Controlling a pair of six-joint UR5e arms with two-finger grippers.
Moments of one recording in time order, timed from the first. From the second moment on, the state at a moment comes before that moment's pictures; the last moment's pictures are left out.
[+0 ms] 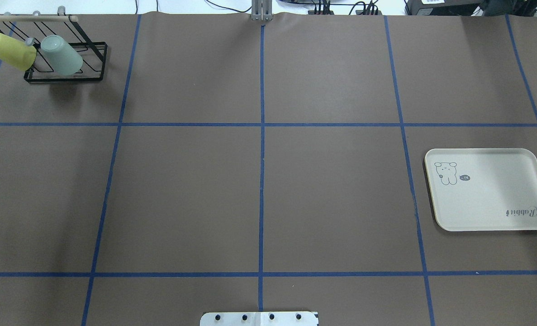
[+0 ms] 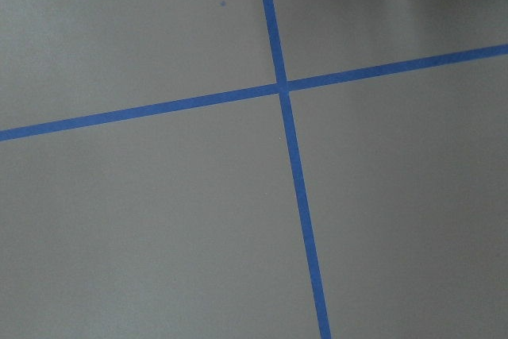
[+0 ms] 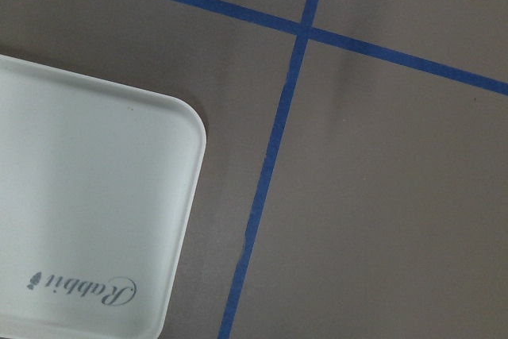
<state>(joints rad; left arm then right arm) -1.58 -1.48 -1.68 -1.61 -2.36 0.13 1.45 -1.69 1.78 -1.66 2.22 -0.14</state>
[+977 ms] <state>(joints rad) -1.58 -1.52 -1.68 -1.69 -2.36 0.12 1.45 -1.64 1.85 -1.54 2.22 -0.14</state>
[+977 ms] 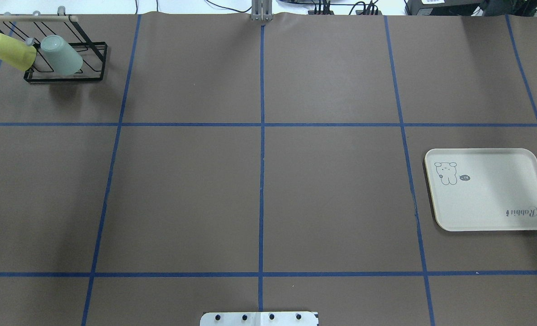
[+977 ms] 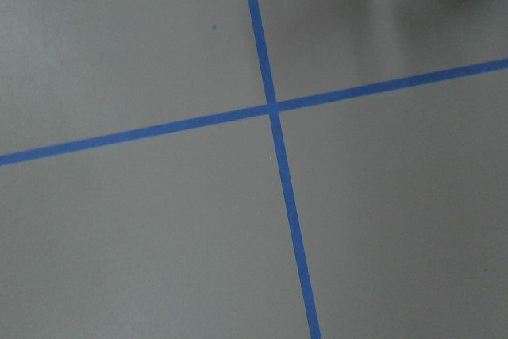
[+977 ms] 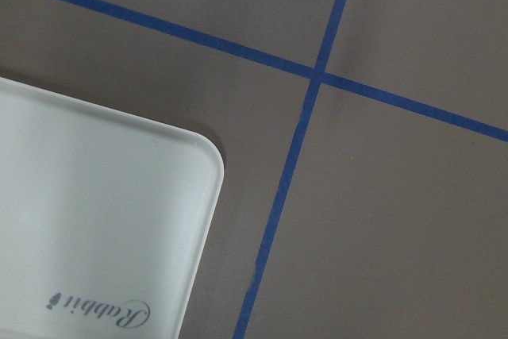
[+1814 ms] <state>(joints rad) -1.56 -1.75 -1.53 -2.03 -2.36 -0.01 1.45 -1.59 1.84 -1.32 2.22 0.02</state>
